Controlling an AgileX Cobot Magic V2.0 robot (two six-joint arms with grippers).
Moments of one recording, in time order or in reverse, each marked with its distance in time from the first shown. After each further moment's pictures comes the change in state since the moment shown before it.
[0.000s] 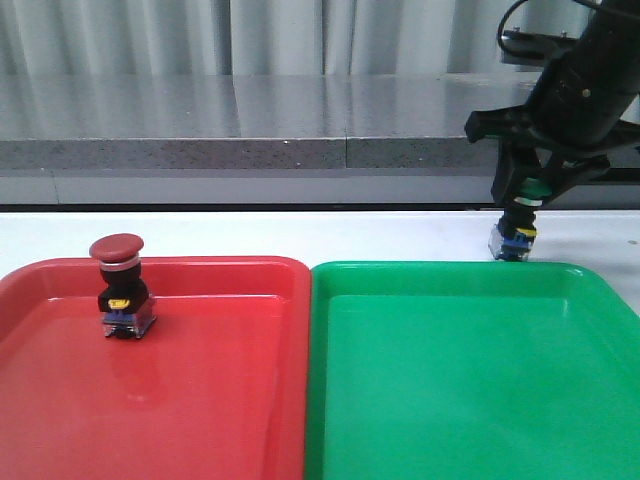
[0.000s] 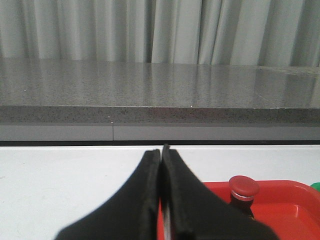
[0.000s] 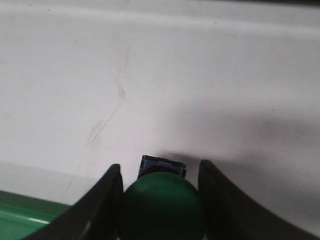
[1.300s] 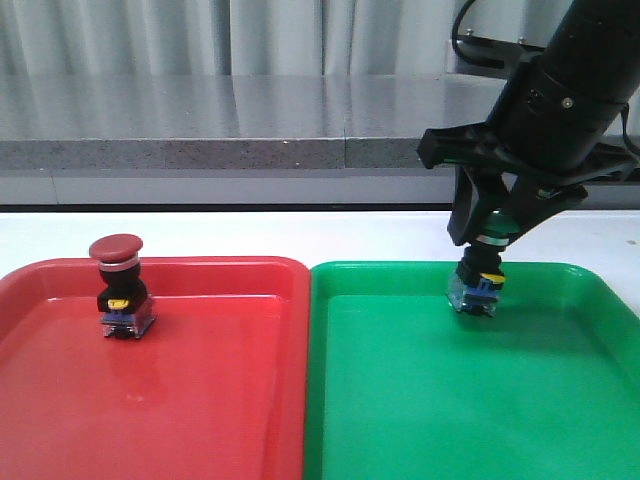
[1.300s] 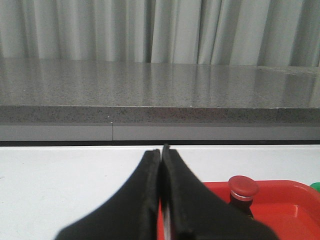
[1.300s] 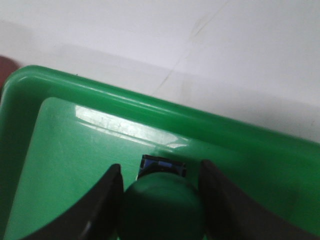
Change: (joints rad) left arm 0.000 0.000 0.000 0.000 0.000 0.000; right arm 0.178 -0.155 0.240 0.030 -0.018 0.031
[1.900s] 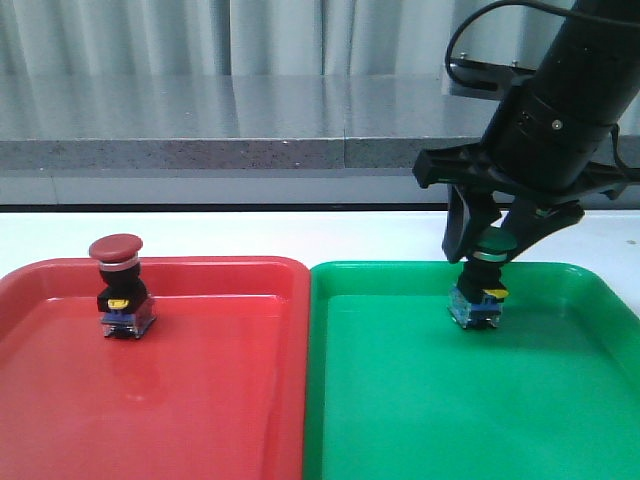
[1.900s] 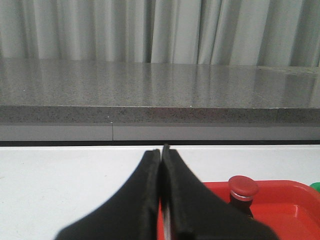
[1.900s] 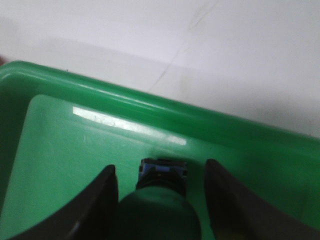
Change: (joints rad) left arm 0.000 0.000 0.000 0.000 0.000 0.000; right arm 0.000 0.042 -0.002 0.006 -0.005 0.000
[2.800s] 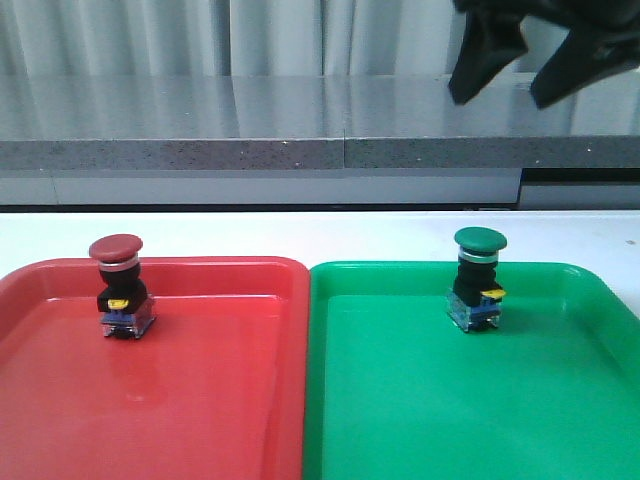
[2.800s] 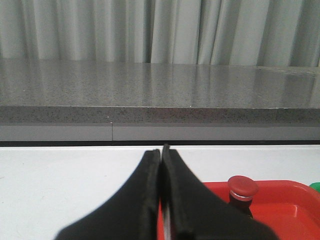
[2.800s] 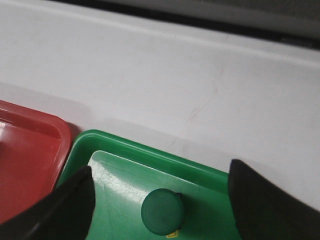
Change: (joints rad) left arm 0.000 0.000 0.000 0.000 0.000 0.000; right arm 0.000 -0.338 0.004 -0.051 -0.023 -0.007
